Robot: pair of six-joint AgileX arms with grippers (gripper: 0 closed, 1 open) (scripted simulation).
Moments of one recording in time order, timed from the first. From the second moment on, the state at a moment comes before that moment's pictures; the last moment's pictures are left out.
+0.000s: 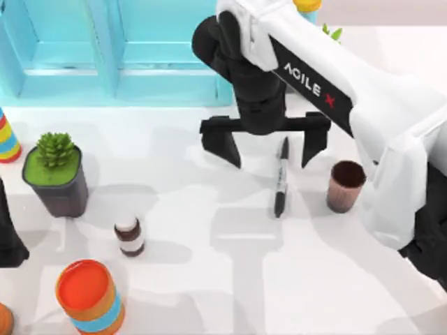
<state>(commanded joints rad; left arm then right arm) 0.00 0.00 0.00 0.00 0.00 0.00 0.60 2.82 2.80 -1.69 0.14 0.79</state>
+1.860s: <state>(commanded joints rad) 0.00 0.00 0.00 0.00 0.00 0.00 0.59 2.60 2.14 -1.25 0.14 0.77</state>
